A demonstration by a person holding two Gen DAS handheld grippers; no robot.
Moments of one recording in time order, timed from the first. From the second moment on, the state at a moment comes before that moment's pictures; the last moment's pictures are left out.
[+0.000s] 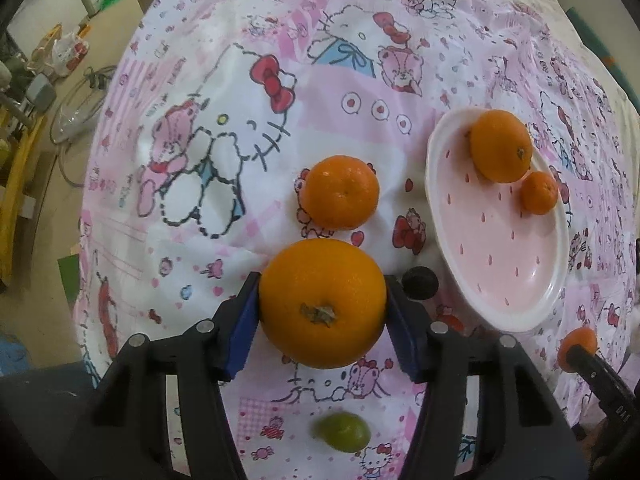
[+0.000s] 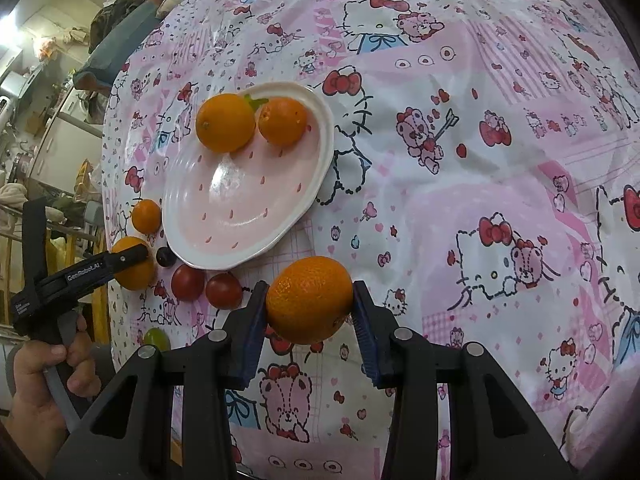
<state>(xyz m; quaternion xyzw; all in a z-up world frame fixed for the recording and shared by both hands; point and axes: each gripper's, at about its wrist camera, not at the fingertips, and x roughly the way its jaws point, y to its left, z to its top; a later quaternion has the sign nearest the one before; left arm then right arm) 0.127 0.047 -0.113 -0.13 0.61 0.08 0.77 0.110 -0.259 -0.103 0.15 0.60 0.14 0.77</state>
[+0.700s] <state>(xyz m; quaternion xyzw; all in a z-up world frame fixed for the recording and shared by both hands) 0.108 0.034 -0.067 -0.05 0.54 0.06 0.84 0.103 -0.267 -0.068 0.16 0.58 0.14 0.79</state>
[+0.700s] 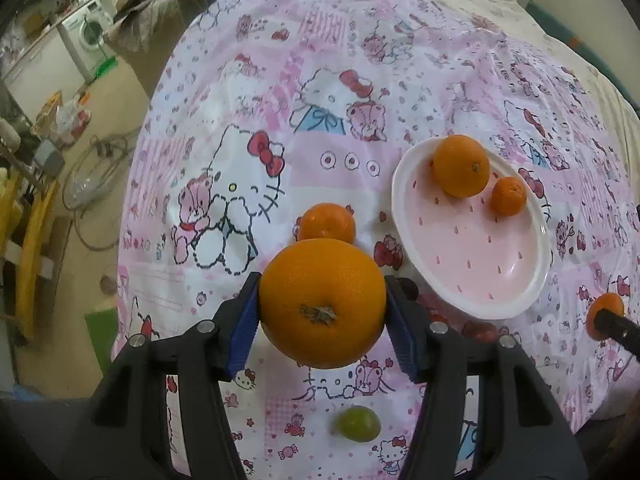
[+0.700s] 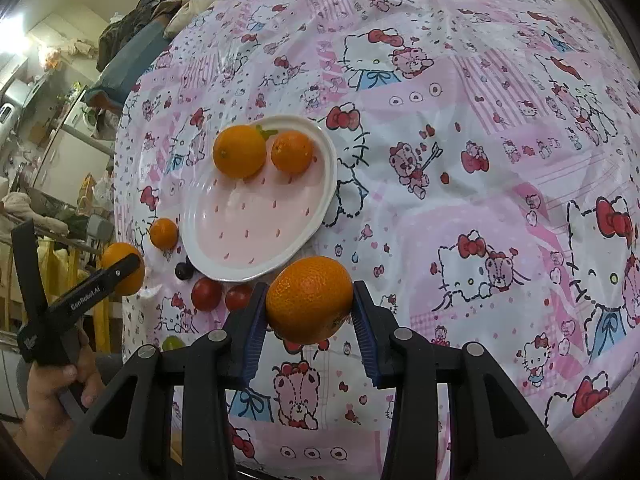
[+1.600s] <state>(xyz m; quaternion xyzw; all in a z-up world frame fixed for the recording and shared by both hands) 0.182 -0.034 -0.056 0.01 0.57 -0.04 0.82 0.181 -0.274 -0.039 0.22 0.53 0.18 0.80</state>
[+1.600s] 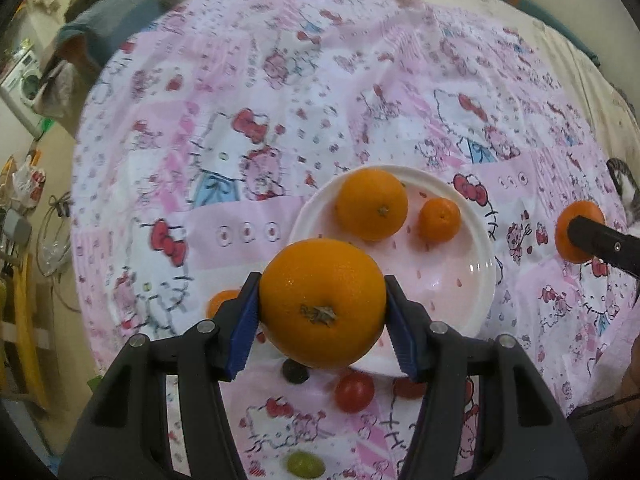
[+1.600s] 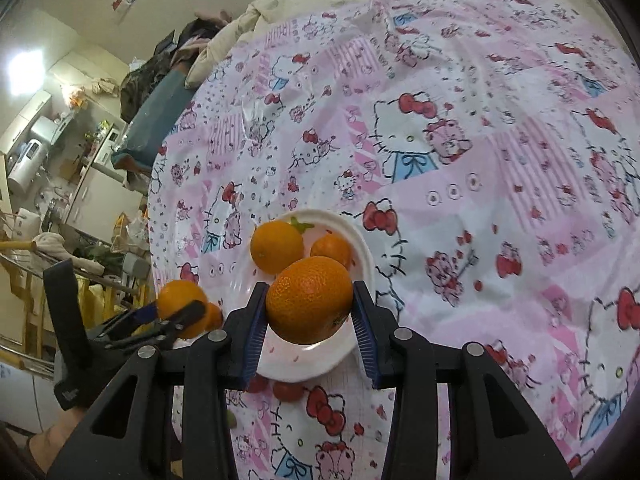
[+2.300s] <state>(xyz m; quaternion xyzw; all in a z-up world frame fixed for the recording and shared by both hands) 0.221 -0.052 -0.124 0.00 0.61 -0.08 0.79 0.216 -0.232 -0.124 0.18 0.61 0.16 0.75</state>
